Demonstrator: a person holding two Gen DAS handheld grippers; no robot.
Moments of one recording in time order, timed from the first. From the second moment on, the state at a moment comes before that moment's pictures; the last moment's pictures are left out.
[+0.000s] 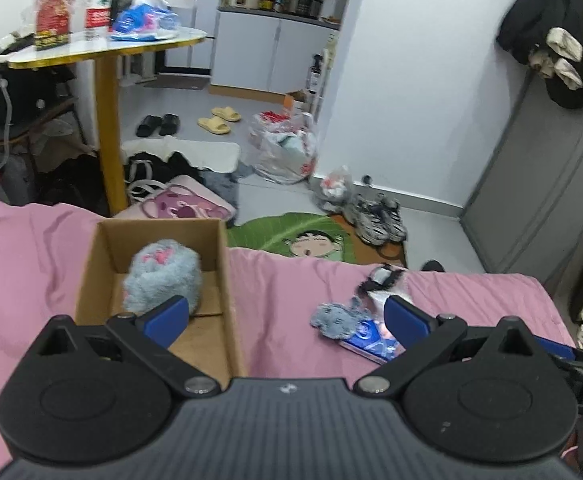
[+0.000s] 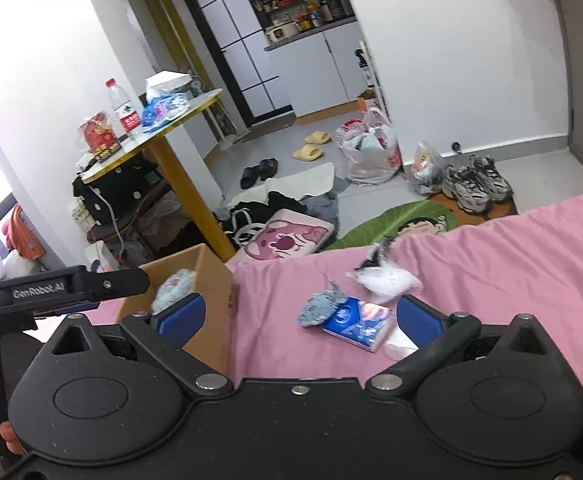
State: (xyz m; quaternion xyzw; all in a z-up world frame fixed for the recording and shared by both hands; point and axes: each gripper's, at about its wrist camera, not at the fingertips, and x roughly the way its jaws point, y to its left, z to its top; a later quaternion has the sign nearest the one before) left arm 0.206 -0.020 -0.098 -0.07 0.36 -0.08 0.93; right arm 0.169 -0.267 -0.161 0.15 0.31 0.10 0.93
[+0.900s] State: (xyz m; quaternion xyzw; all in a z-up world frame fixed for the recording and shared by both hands) left arm 0.277 -0.116 -0.175 0.02 0.41 -0.17 0.90; right arm 0.189 -0.325 -0.219 0.21 0.36 0.00 0.91
